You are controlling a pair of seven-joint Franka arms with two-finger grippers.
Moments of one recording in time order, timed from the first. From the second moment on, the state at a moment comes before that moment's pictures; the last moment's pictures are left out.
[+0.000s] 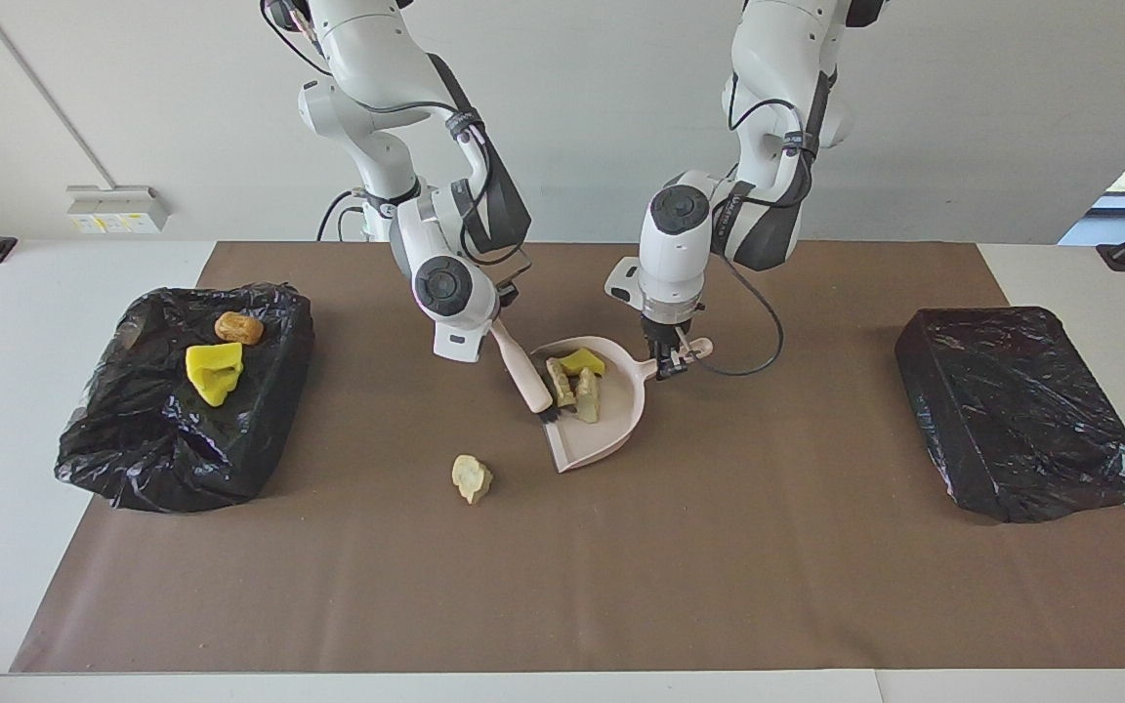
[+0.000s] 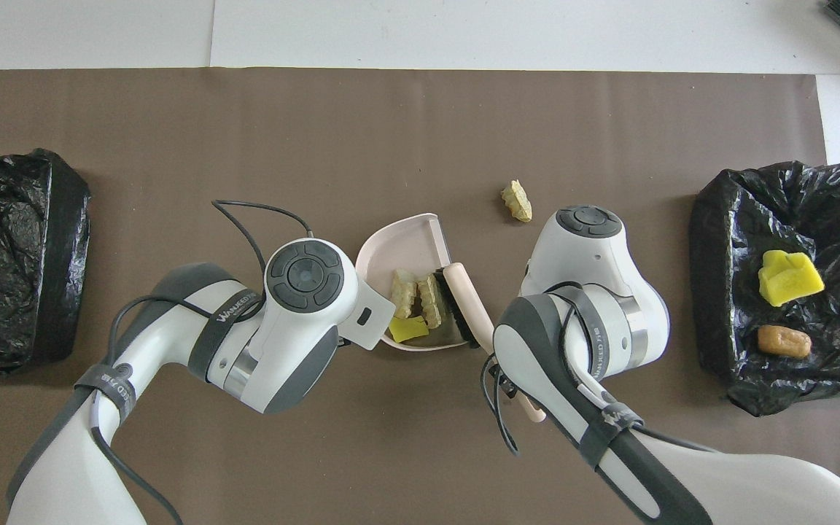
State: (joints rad) left arm -0.62 0.20 0.02 -2.01 0.06 2.19 0.75; right arm 0.26 0.24 0.13 -2.00 0.30 1.68 -0.26
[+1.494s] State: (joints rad) left arm -0.62 0.20 0.02 -2.01 0.06 2.19 0.75; right arm 0.17 0.39 0.12 -1.79 -0.19 1.84 -0.10
